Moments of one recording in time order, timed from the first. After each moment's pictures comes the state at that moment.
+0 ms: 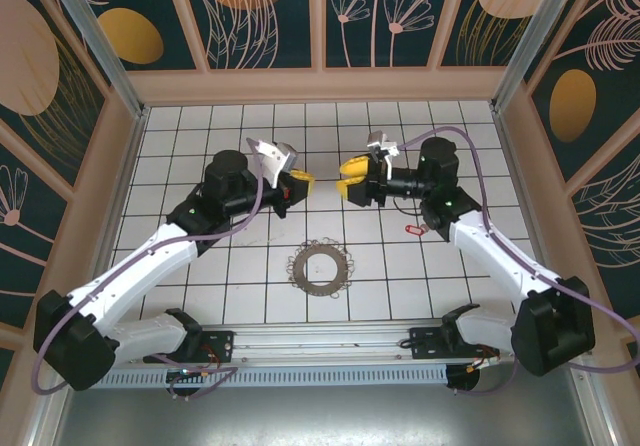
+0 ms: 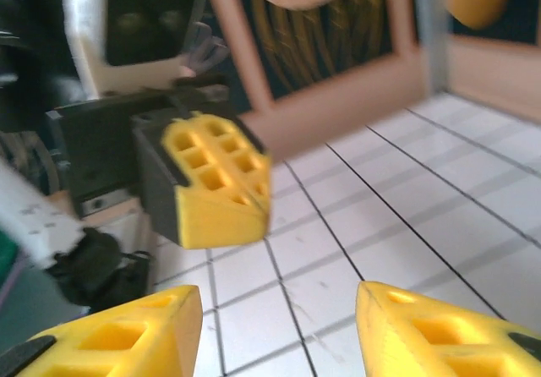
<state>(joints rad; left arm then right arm) -0.62 1.18 0.92 -0.07 0.40 -0.19 0.43 1.23 0.85 0.15 -0.93 0.13</state>
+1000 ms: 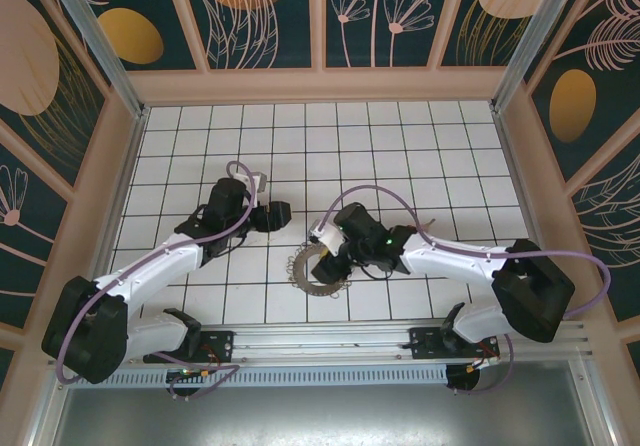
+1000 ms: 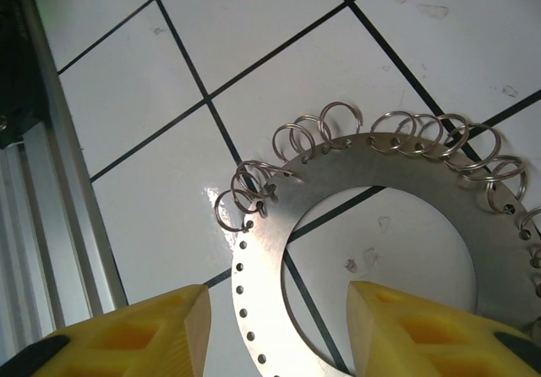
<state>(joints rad) -0.50 1.22 0.62 -0.05 0.22 -0.51 0.96 1.38 0.73 -0.22 -0.35 0.04</state>
